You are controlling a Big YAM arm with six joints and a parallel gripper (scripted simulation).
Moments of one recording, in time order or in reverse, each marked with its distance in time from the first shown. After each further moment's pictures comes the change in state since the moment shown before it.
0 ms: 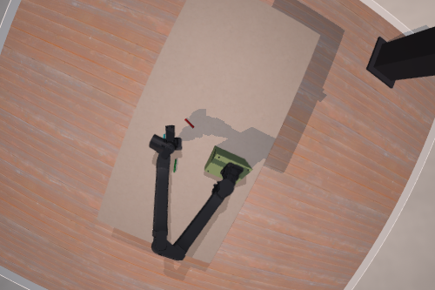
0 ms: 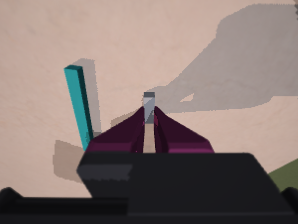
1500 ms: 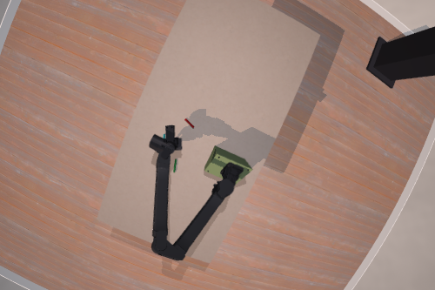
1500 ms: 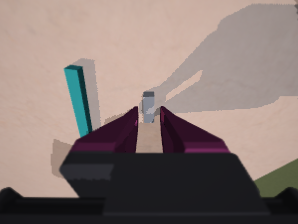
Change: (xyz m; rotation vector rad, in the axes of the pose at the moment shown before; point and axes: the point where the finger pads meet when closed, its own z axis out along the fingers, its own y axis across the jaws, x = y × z) arm 0.000 0.000 0.000 0.000 0.000 0.000
